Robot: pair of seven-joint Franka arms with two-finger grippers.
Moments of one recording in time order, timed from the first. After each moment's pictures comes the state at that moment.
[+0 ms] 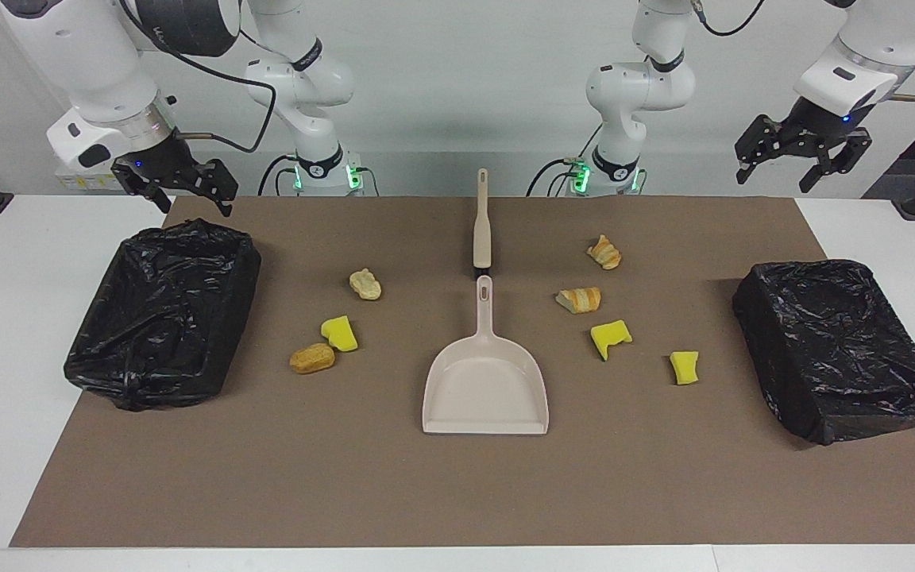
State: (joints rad) left arm -0.05 -0.04 0.02 -1.47 -0.03 1.42 0.20; right arm -0.02 0.06 -0.04 -1.48 -0.02 1.42 0.02
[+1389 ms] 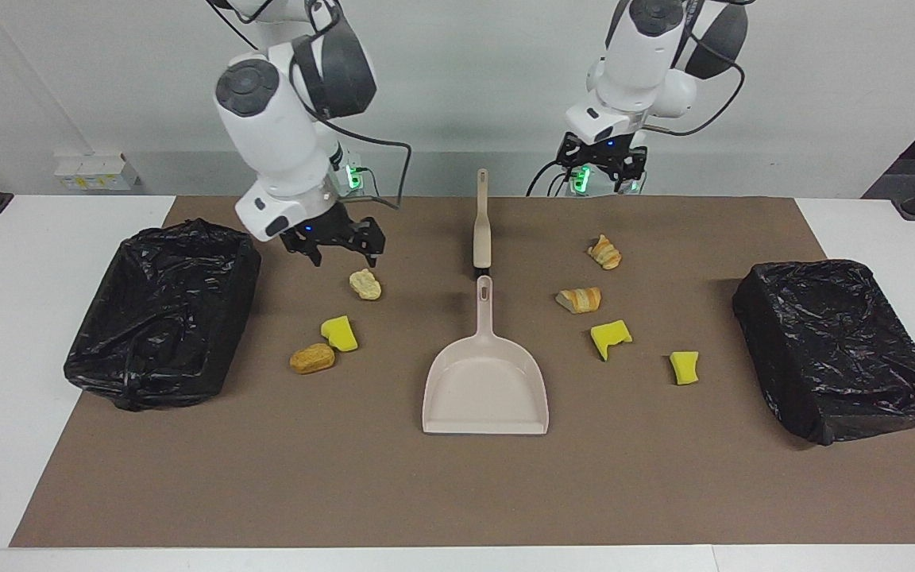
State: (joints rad) left arm -0.58 -0.36 -0.02 -2.22 -0.07 1.75 -0.24; right arm 0.32 0.21 0.00 -1.58 0.14 1.75 0.46
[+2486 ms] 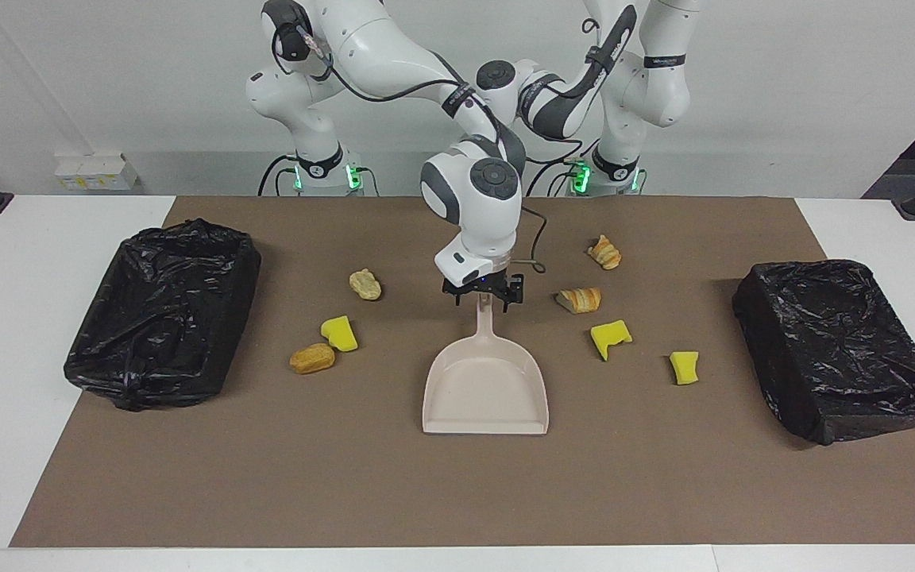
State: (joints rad) left arm -1.07 -0.17 -0.02 -2.50 -0.08 2.27 -0.75; right arm 0.64 0.50 0.00 -1.58 0.00 2.05 0.82
